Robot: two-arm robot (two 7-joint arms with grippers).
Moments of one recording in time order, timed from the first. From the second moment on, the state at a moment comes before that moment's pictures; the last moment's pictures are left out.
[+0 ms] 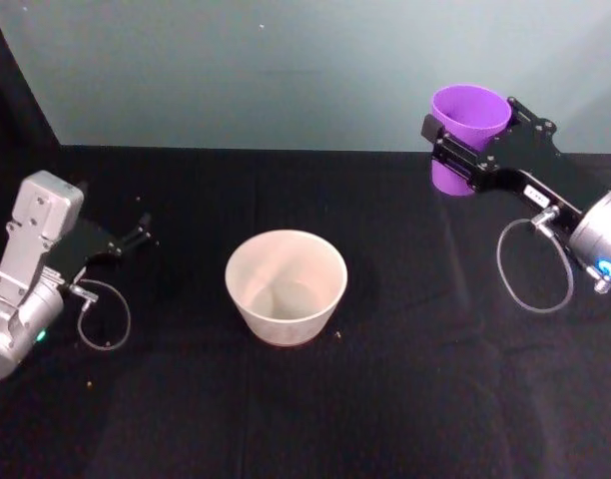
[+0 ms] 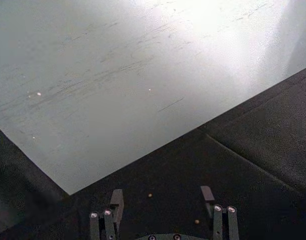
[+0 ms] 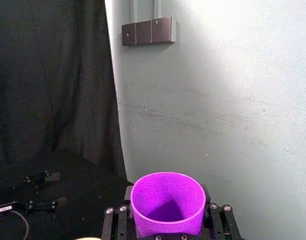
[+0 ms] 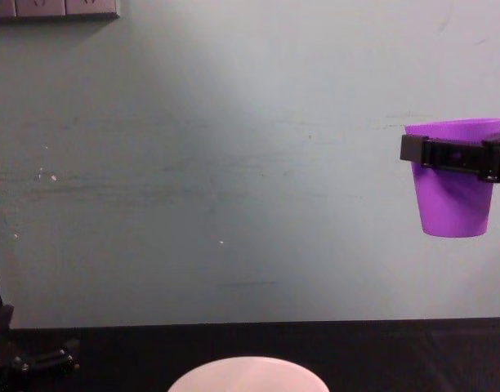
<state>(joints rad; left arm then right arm) -0.20 0.60 0.45 -1.41 -0.25 -0.12 0.03 0.14 0.53 -0.21 -1.83 0.50 0.12 0.34</state>
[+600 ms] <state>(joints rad) -0.20 0.60 0.45 -1.41 -0.25 -0.12 0.03 0.14 0.53 -0.21 -1.83 0.50 0.12 0.34</state>
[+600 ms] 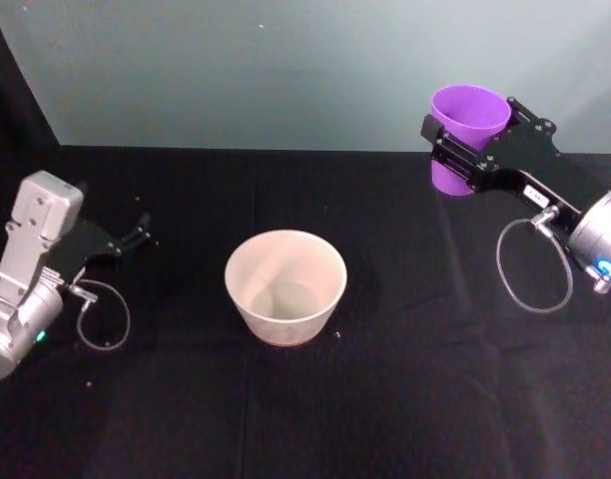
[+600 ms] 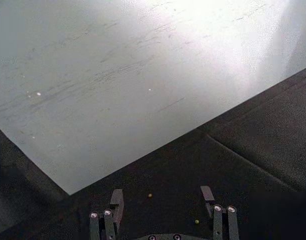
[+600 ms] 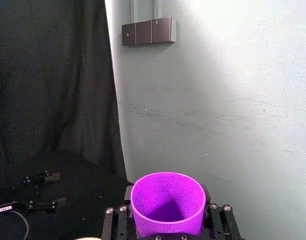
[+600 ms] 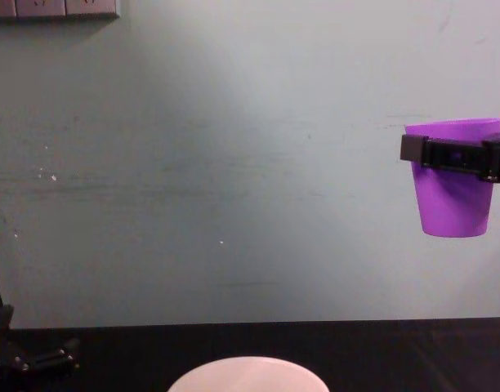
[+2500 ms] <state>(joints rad) -0.20 0.60 0.45 -1.41 -0.25 -0.12 0.03 0.14 0.53 -0.21 -1.83 0.50 0.12 0.34</state>
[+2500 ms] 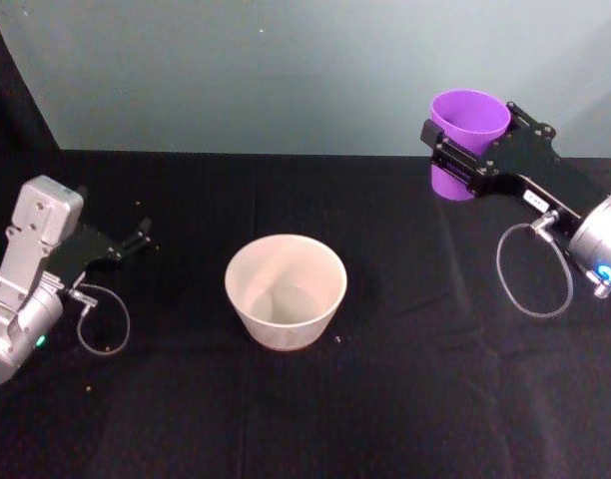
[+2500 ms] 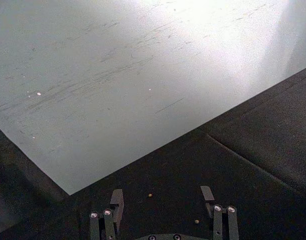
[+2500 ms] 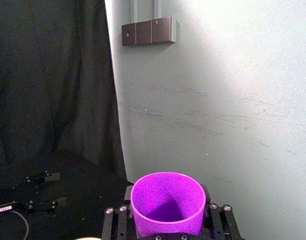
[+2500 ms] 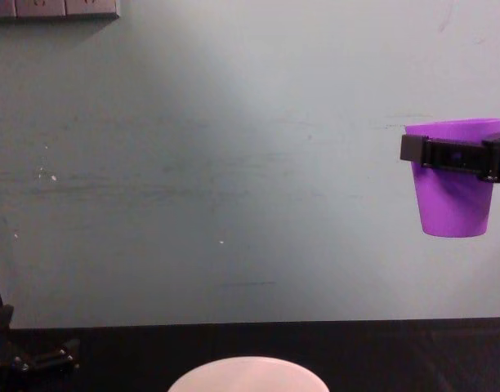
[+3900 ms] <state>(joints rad) -0.20 0.60 0.45 -1.41 -0.25 -0.12 0.03 0.14 0.53 -0.21 -1.83 0.50 0.12 0.34</state>
